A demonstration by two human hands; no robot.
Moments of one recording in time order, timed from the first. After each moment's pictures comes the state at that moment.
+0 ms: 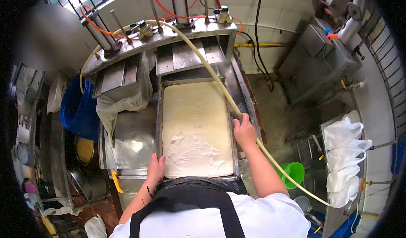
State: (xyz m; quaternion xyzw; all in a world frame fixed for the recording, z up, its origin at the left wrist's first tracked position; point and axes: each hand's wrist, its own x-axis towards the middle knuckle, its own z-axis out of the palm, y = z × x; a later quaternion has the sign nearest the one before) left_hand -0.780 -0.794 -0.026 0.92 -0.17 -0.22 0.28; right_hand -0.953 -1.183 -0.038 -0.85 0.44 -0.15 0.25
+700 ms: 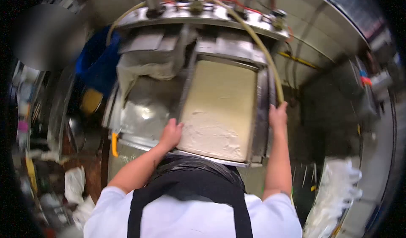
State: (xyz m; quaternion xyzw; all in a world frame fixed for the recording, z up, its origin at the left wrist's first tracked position) left_hand -0.757 -0.839 -0.044 0.91 -0.15 -0.17 0.35; right_hand -0.906 -1.300 -0.051 -0.85 0.47 -0.16 0.19
